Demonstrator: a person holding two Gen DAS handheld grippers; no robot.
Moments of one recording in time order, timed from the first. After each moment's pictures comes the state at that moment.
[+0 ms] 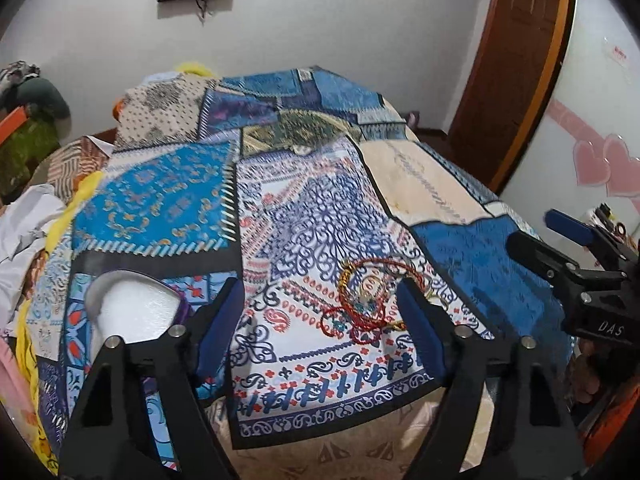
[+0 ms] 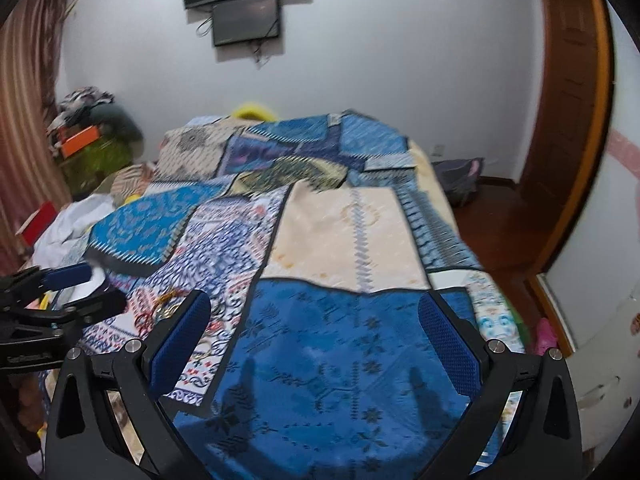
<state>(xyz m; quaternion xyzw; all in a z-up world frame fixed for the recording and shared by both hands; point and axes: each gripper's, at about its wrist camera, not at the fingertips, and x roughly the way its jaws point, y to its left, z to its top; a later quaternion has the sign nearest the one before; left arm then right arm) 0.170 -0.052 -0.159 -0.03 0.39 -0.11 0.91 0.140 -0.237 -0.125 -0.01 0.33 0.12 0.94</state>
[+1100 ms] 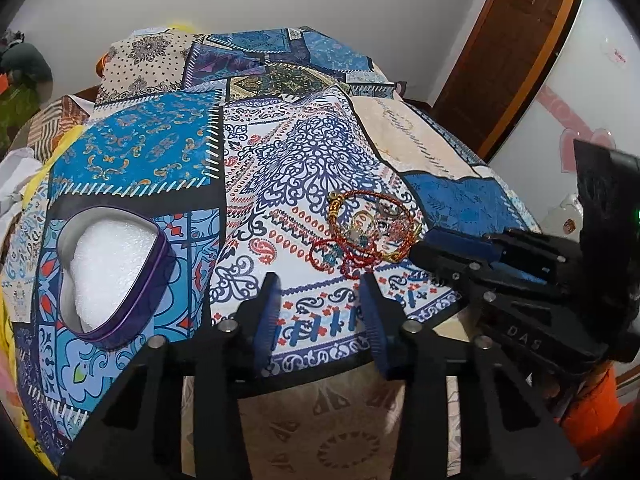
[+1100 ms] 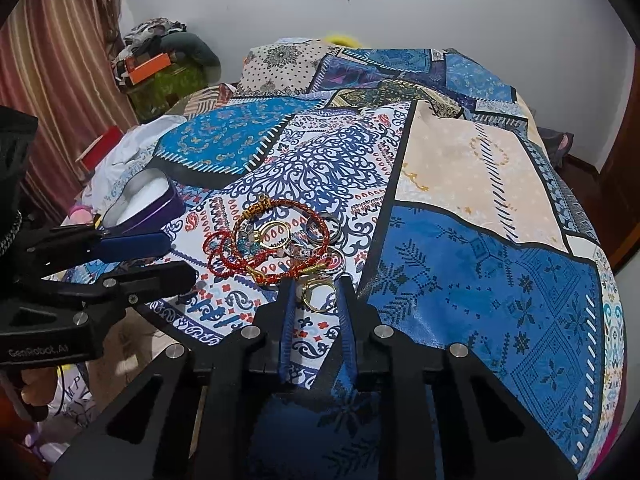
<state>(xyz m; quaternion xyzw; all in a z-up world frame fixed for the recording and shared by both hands) 0.160 -0.041 -0.181 -0.06 0.45 -0.14 0.88 0.149 -0.185 -0.171 -0.04 0.43 0.25 0.87</state>
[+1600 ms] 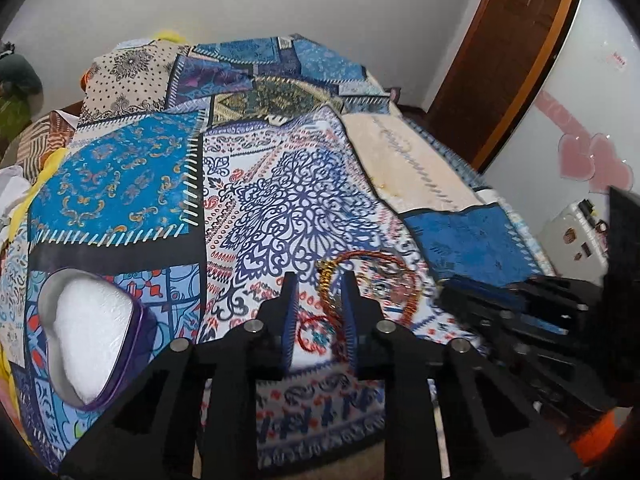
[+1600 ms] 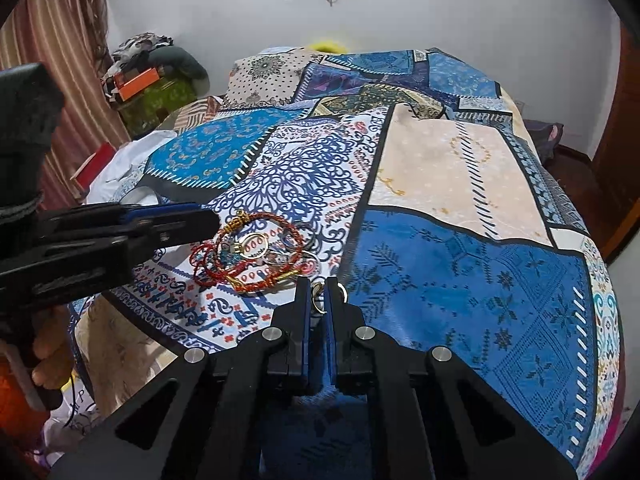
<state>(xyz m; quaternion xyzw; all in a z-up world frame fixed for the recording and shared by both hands) 0.208 -0.056 -0.180 -0.05 0.45 -0.15 0.88 0.152 -0.201 -0.164 -0.02 0.42 0.23 0.88</state>
